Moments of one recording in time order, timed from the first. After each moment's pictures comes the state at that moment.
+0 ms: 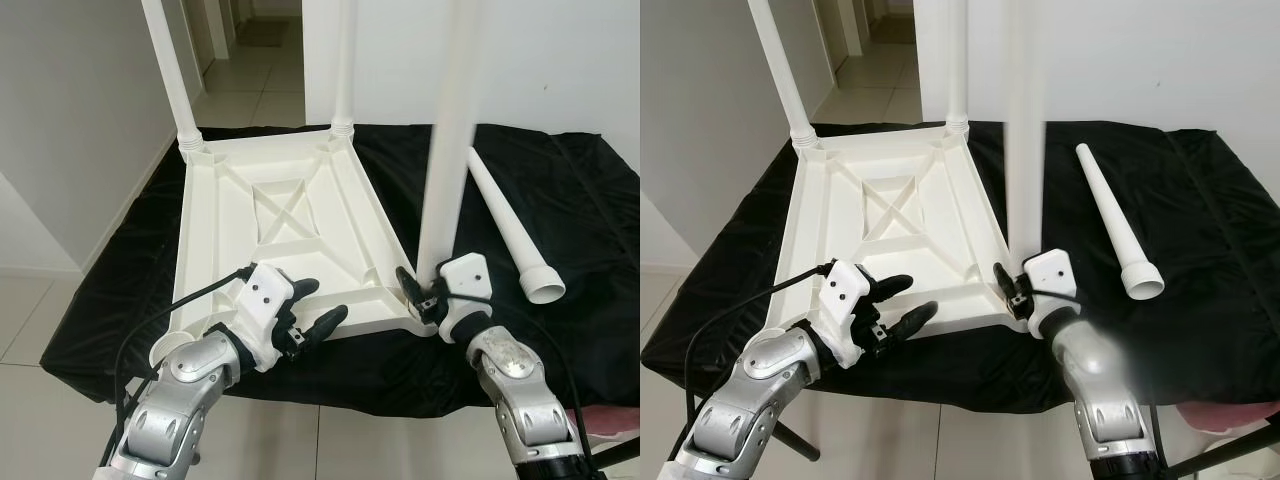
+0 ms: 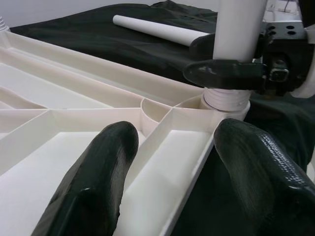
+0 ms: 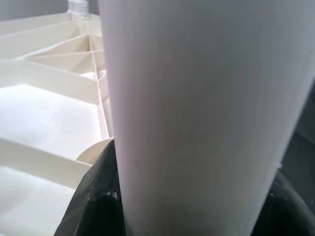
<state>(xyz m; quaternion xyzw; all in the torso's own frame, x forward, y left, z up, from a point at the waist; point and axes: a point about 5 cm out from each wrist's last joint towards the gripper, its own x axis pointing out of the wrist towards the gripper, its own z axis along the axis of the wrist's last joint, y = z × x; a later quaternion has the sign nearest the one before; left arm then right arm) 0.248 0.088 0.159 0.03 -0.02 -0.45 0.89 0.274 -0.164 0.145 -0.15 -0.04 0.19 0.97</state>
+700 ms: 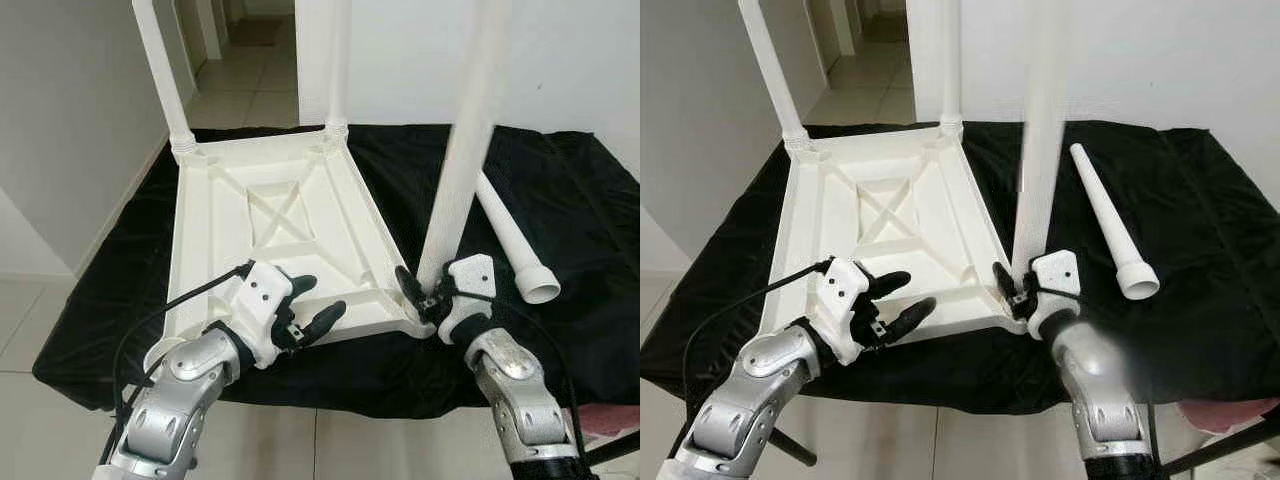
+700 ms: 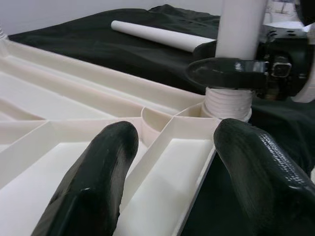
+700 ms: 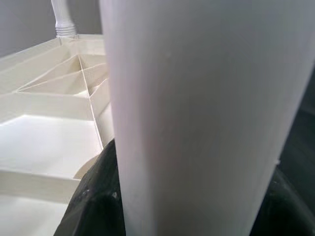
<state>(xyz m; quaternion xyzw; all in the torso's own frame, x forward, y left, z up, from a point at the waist) 0.251 0.088 0.164 0.04 -0.03 -0.45 0.89 0.280 -0.165 0.144 -0.04 -0.02 0.17 0.98</state>
